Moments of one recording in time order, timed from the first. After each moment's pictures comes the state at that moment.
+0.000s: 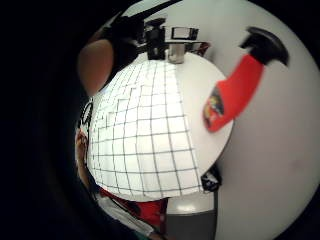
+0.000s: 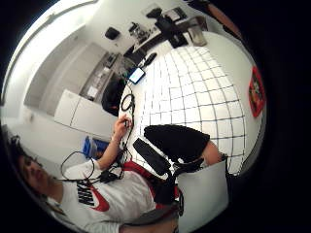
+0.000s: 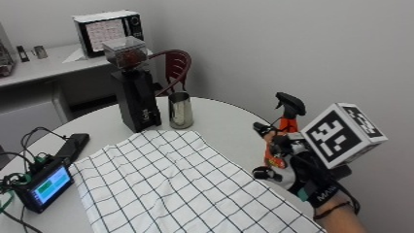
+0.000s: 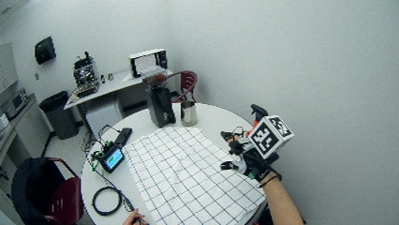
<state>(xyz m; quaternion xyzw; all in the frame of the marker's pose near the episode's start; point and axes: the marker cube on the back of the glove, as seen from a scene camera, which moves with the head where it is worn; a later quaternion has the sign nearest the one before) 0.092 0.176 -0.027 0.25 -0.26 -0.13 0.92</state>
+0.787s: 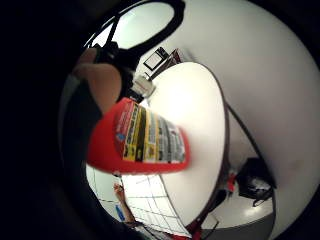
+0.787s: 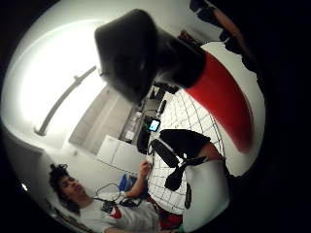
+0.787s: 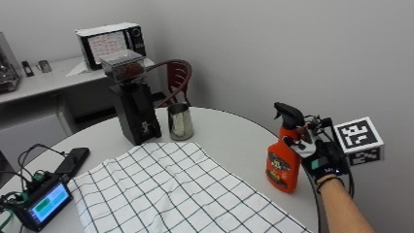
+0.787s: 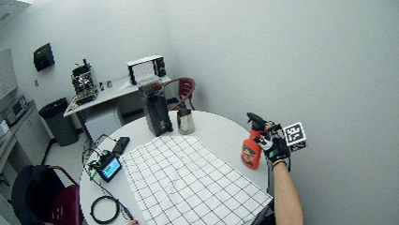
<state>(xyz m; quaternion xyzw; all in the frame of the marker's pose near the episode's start) 0.212 0.078 0.051 0.26 -0.53 0.04 0.81</state>
